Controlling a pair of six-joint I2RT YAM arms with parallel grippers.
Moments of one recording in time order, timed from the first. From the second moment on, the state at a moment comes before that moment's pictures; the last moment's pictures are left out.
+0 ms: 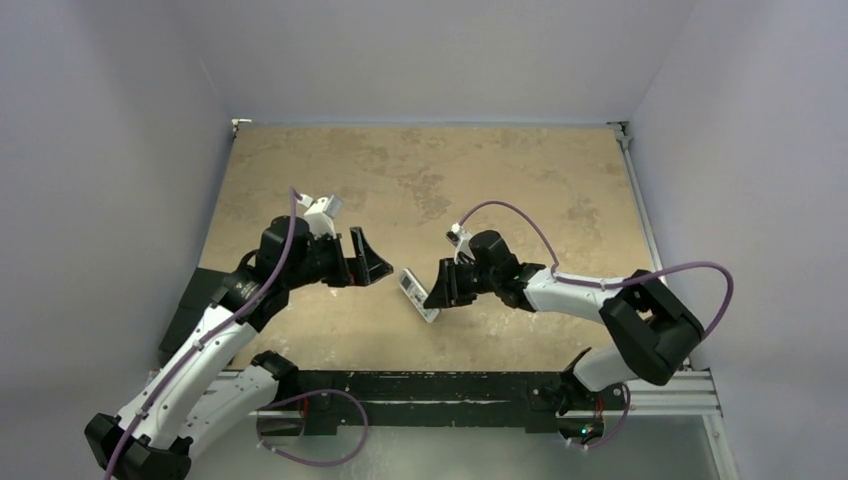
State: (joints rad) left arm -0.49 0.80 0.79 -0.52 0.31 -0.62; right arm 0.73 1.44 0.62 0.12 -0.47 0.65
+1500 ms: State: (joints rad) left arm -0.49 0.80 0.82 -0.55 0.25 -0.58; right arm 0.68 1.41 0.61 0.06 -0.23 0.55
